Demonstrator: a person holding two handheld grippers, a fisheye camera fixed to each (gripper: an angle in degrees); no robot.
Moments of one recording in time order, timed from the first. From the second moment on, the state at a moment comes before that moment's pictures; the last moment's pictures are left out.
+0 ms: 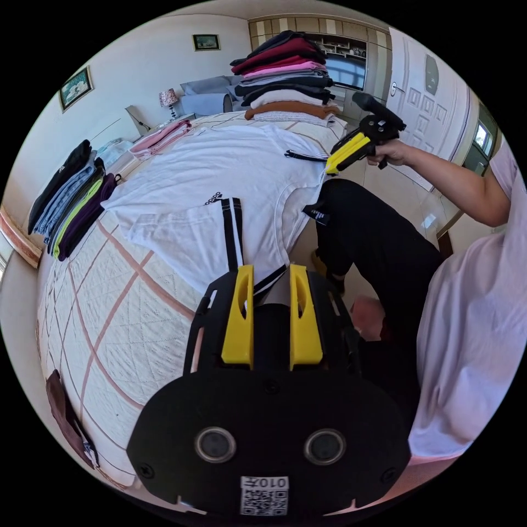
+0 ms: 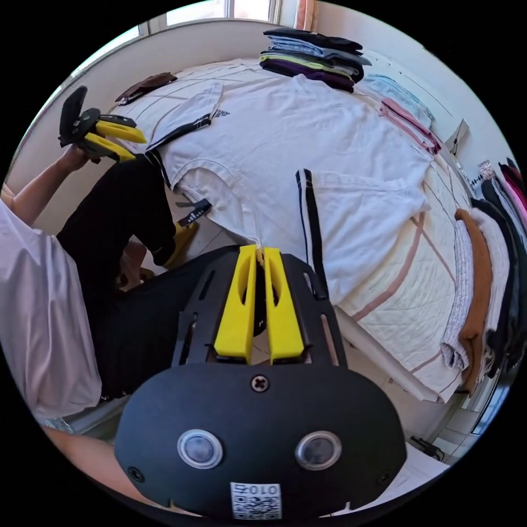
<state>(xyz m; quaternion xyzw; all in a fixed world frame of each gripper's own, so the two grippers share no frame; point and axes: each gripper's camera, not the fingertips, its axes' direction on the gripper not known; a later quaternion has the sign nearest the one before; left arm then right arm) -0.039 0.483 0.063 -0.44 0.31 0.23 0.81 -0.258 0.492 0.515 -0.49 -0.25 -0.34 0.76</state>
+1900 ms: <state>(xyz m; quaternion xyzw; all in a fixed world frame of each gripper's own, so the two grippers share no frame) 0.030 0.541 0.087 -0.44 0.29 0.36 0.77 -0.182 0.396 0.558 -0.43 -0.26 -0.18 0.84</state>
